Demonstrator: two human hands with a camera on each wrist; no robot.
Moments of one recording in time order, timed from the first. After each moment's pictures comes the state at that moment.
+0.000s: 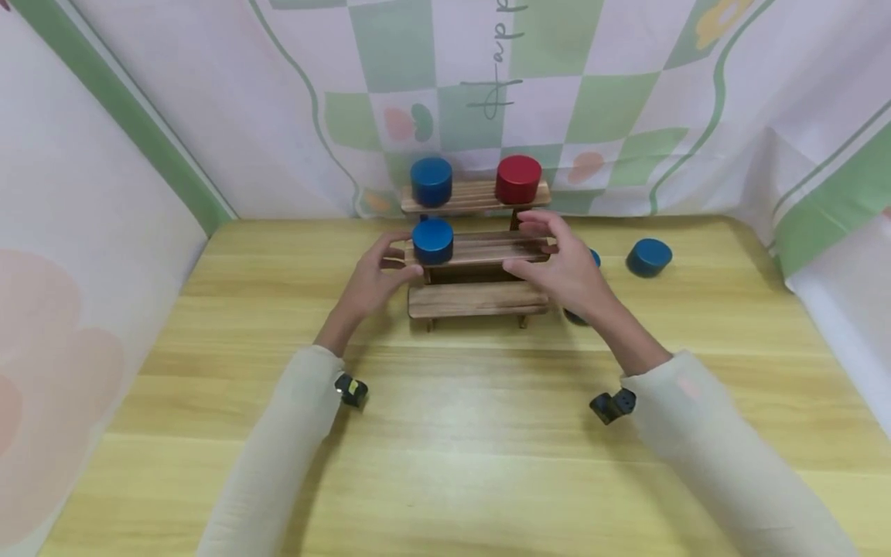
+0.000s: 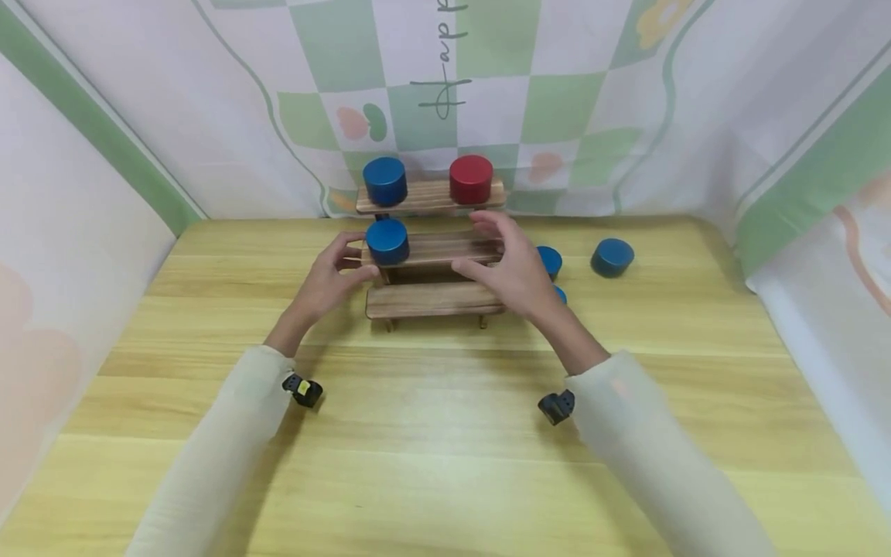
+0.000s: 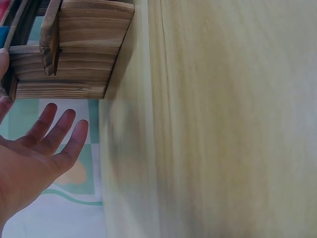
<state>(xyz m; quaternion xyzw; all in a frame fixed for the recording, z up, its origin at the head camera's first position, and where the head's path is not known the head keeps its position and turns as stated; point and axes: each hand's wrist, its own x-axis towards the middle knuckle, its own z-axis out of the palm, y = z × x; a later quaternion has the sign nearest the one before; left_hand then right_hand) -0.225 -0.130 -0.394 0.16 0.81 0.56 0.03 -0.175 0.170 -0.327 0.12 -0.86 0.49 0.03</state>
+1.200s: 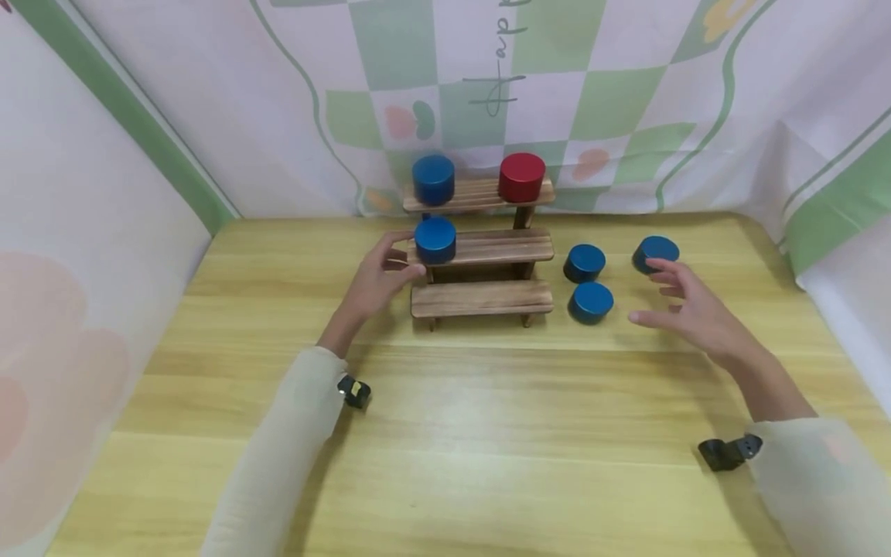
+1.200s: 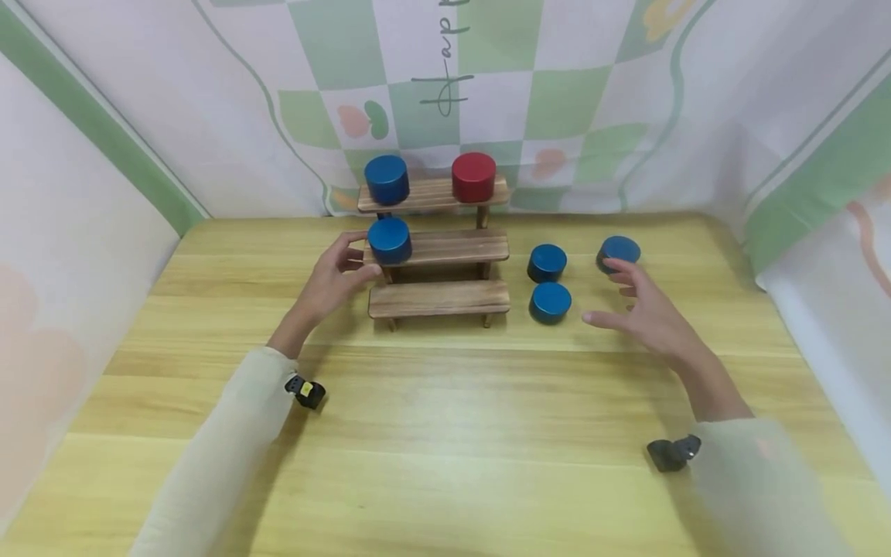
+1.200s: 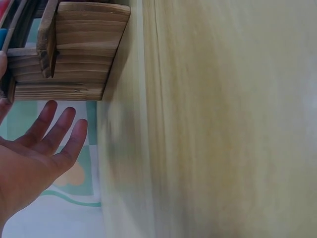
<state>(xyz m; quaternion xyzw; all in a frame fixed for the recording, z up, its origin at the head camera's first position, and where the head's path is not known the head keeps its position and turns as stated) -0.217 -0.133 -0.396 0.15 0.81 0.57 0.03 -0.140 0.329 -0.373 0.04 -0.89 0.45 -0.10</state>
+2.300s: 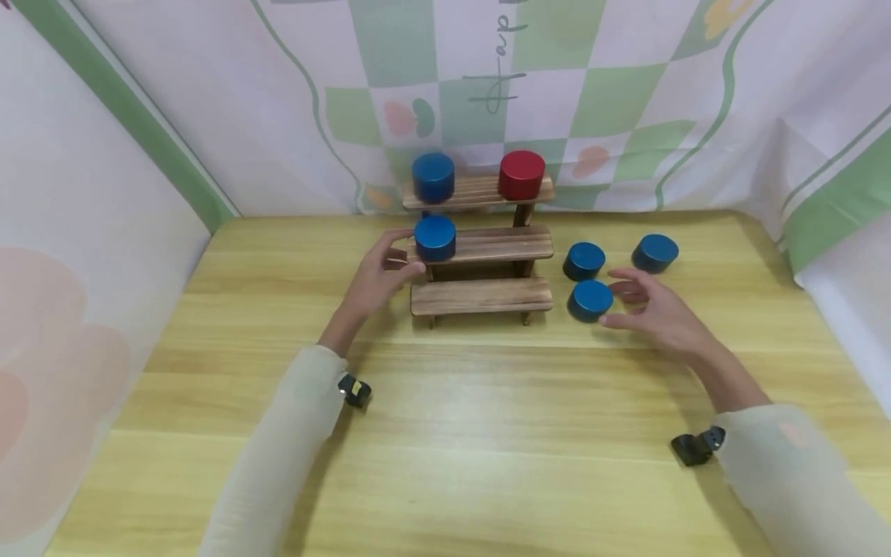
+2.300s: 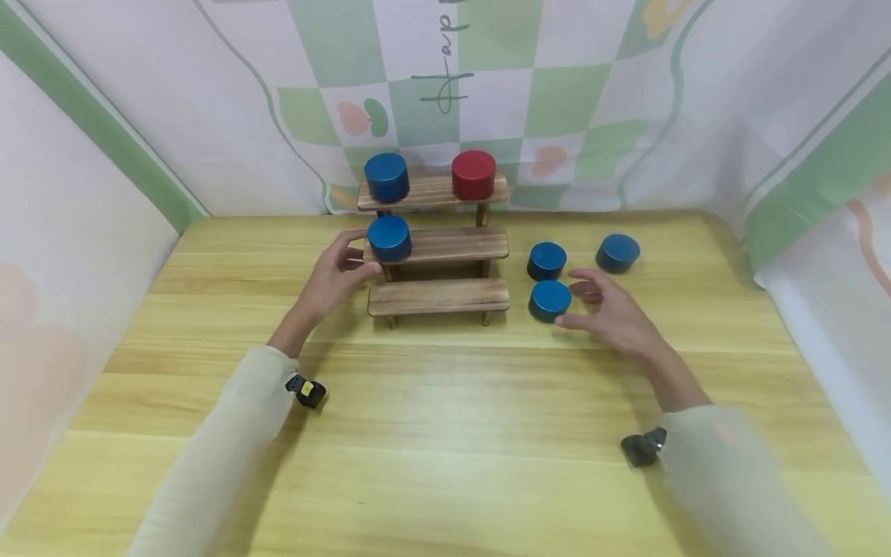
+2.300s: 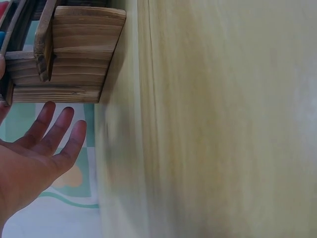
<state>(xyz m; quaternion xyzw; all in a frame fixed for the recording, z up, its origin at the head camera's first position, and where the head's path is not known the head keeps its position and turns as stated) -0.215 -0.133 -0.399 0.14 0.80 0.58 0.03 -0.147 0.301 -0.390 0.07 -0.90 0.42 -0.11</state>
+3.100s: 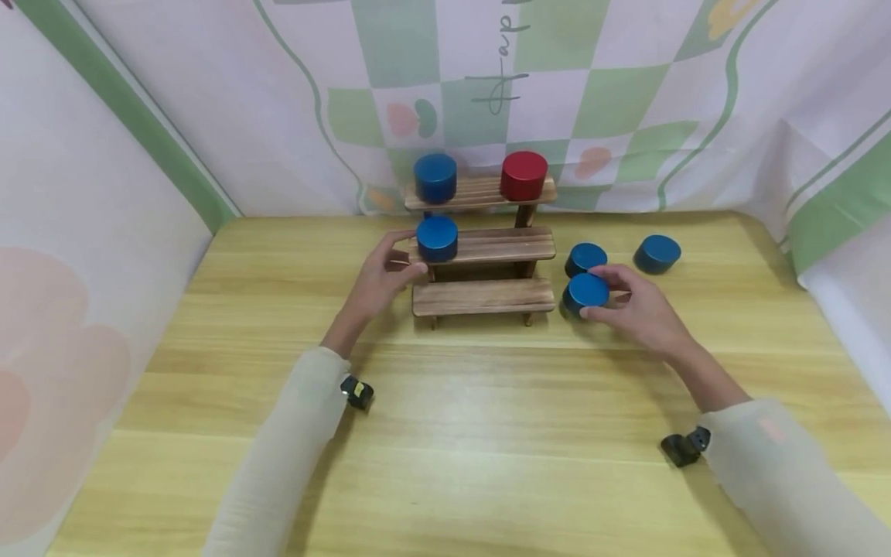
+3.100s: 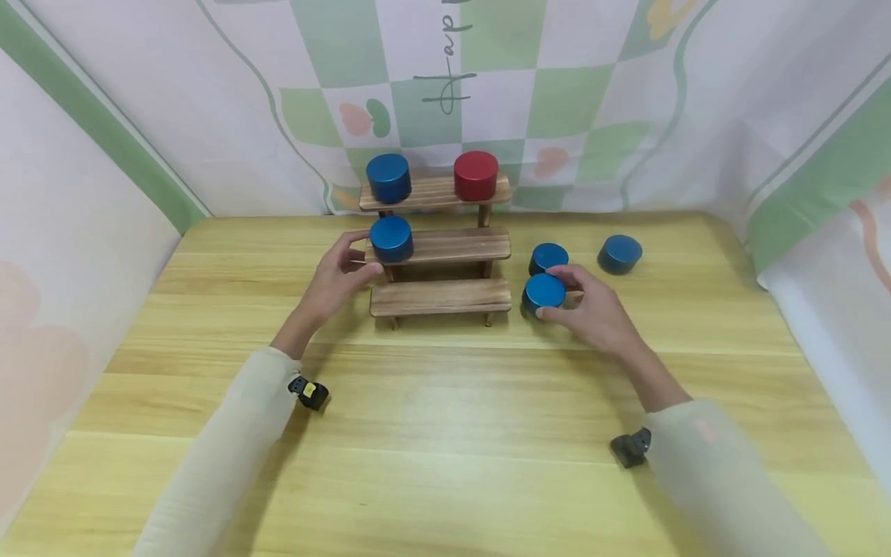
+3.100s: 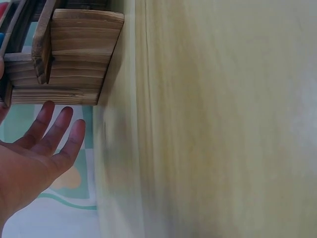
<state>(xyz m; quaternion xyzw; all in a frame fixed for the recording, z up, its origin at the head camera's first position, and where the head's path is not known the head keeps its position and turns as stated) -0.212 -0.132 -0.398 0.13 0.80 0.59 0.04 -0.150 0.268 -0.384 0.08 -0.91 0.40 -0.04</state>
